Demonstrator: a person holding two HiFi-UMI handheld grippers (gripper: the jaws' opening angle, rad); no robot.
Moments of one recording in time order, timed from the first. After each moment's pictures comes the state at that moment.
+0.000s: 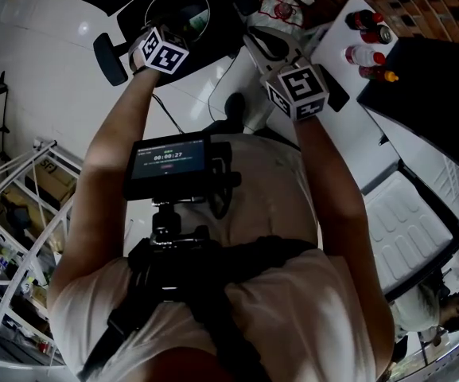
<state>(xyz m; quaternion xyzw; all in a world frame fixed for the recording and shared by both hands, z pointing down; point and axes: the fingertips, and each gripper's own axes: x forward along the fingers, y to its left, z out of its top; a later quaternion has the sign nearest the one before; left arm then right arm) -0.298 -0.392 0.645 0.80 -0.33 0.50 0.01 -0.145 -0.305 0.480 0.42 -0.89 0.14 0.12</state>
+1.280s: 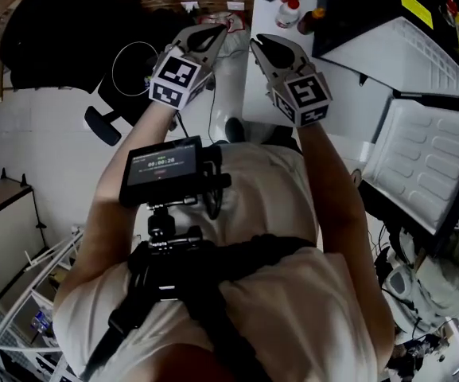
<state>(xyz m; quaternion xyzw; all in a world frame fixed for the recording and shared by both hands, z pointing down) -0.004 -0.231 0.424 0.98 -0.08 0.18 -0.04 0.028 -0.184 0.415 0.62 -0.78 0.08 0.06</state>
